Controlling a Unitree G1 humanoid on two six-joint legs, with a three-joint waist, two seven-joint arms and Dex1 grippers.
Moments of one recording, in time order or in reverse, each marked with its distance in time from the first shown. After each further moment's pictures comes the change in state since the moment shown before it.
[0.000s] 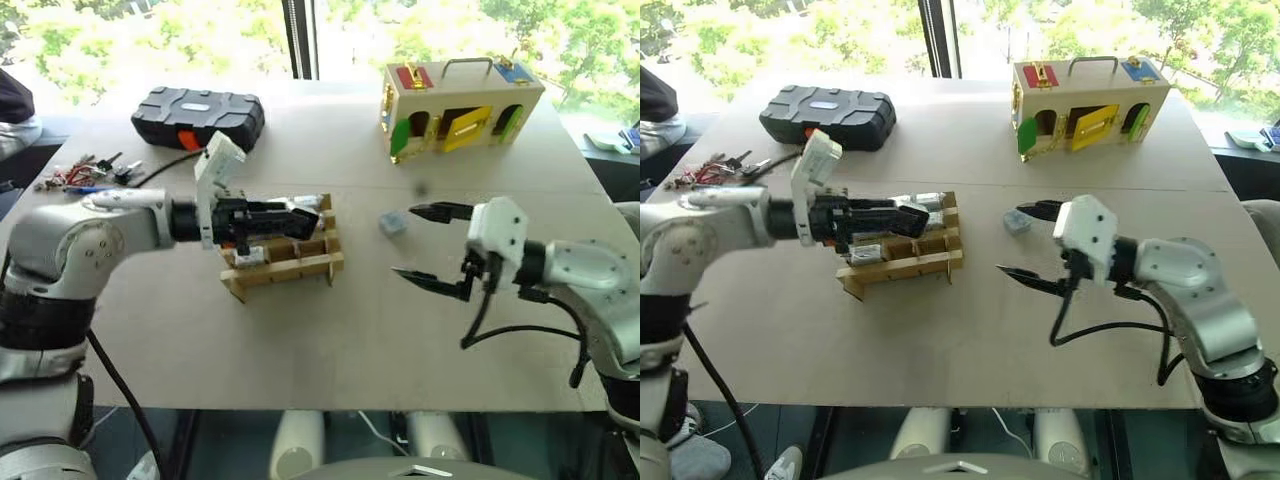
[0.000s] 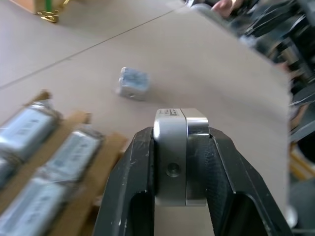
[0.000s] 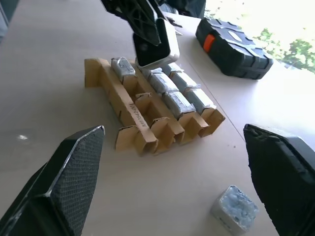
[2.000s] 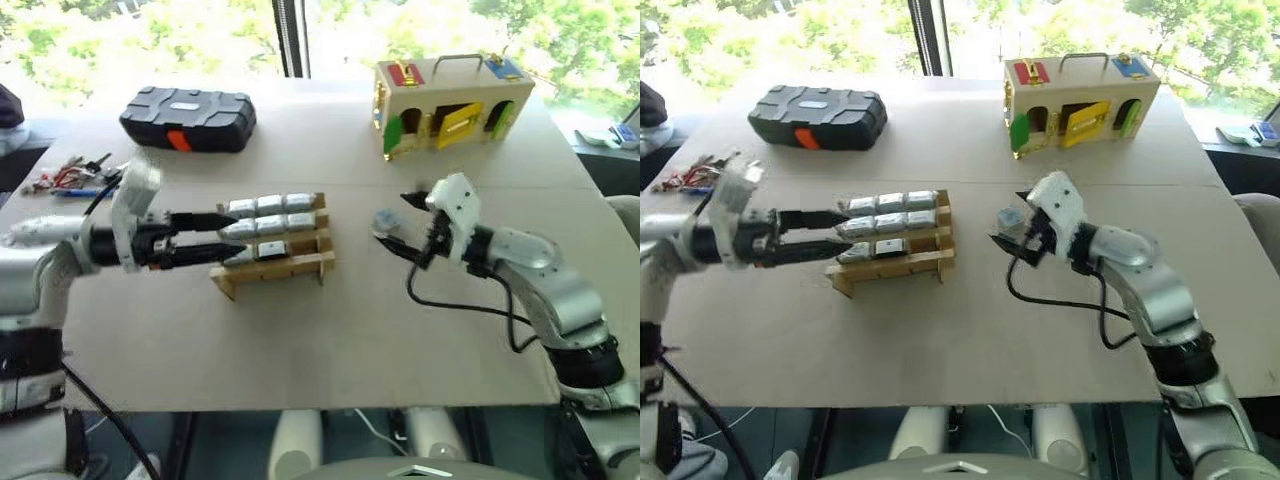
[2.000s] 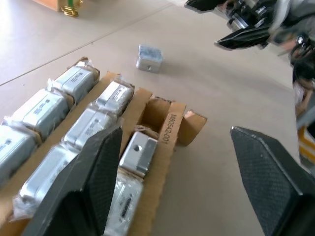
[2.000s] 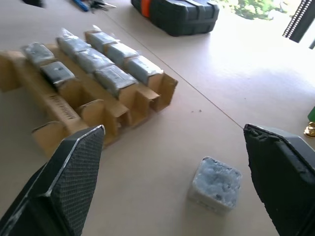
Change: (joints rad) left arm 0.375 -0.073 0.443 0.072 0.270 -0.215 -0.422; right arm -0.171 0.253 0.191 0.285 -0.204 0.062 -0.358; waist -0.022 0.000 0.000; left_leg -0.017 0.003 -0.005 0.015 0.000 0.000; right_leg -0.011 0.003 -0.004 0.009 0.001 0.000
